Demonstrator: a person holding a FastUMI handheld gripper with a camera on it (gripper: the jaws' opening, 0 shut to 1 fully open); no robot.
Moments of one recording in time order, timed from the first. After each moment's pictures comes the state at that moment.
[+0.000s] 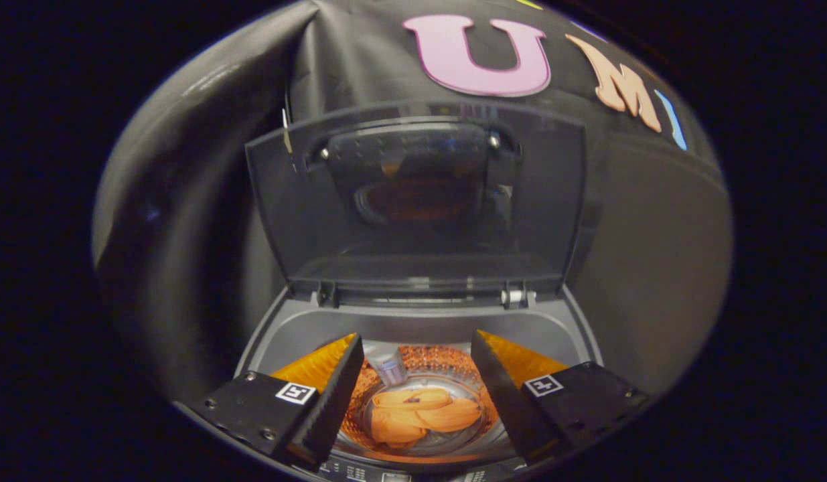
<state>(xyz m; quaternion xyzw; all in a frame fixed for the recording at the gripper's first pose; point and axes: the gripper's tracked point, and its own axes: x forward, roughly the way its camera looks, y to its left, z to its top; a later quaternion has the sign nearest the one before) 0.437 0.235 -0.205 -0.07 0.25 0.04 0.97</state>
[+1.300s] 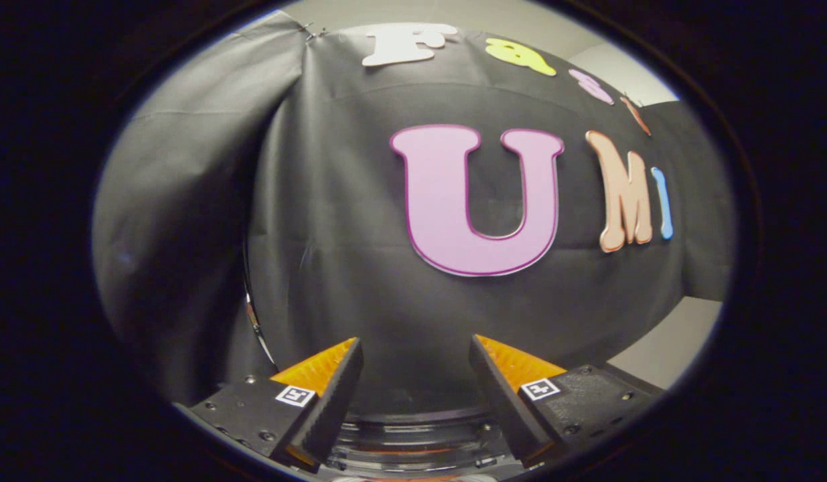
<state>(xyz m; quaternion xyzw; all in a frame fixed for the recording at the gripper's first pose) 0.603 0.258 -0.023 -0.07 0.04 -0.02 1.00</state>
